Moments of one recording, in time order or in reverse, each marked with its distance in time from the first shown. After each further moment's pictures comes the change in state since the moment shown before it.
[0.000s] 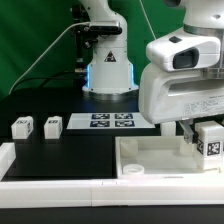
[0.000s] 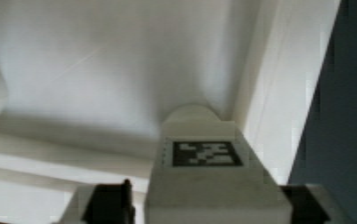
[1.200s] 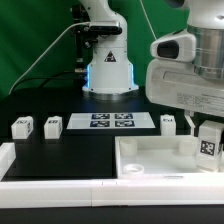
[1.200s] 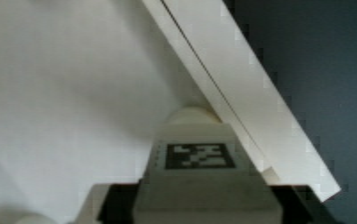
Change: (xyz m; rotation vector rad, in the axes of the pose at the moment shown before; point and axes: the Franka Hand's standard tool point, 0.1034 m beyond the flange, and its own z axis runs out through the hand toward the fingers) arm -0.001 -0.009 0.001 0.011 -0.009 0.895
